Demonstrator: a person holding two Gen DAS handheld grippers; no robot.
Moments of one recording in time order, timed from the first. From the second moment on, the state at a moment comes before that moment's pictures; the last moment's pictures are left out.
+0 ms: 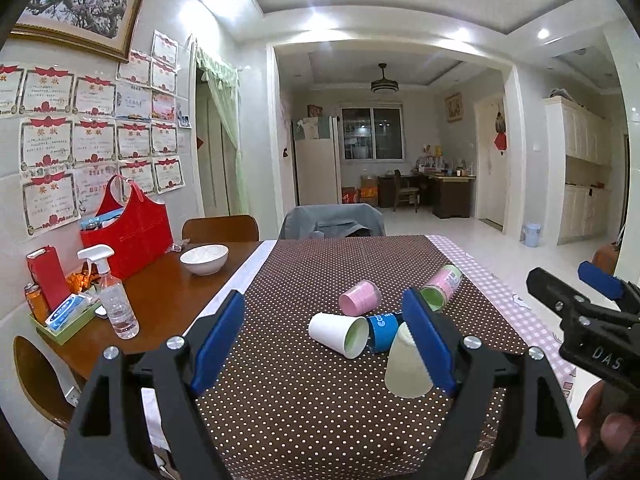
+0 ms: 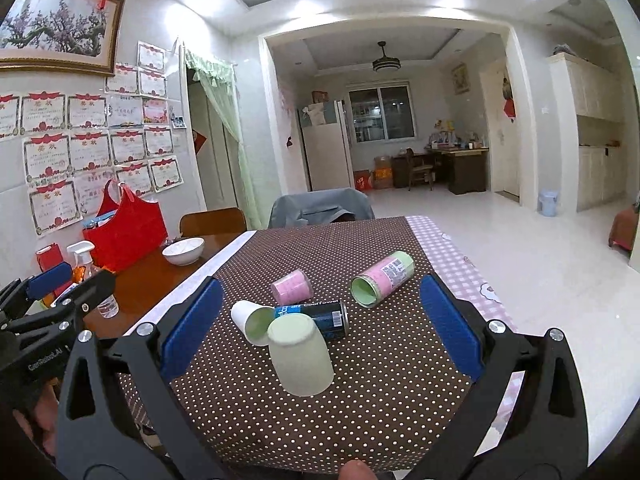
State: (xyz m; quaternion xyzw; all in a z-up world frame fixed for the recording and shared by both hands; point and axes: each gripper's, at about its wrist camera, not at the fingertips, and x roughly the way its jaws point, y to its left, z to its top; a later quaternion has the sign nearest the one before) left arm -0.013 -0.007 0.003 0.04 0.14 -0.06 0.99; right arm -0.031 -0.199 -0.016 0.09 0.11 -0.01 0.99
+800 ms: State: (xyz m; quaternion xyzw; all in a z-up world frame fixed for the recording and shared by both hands) left arm -0.018 -0.001 -0.001 0.03 0.14 -0.05 0.99; right arm -0.028 -0.187 -0.022 0.07 0.13 -0.01 0.99
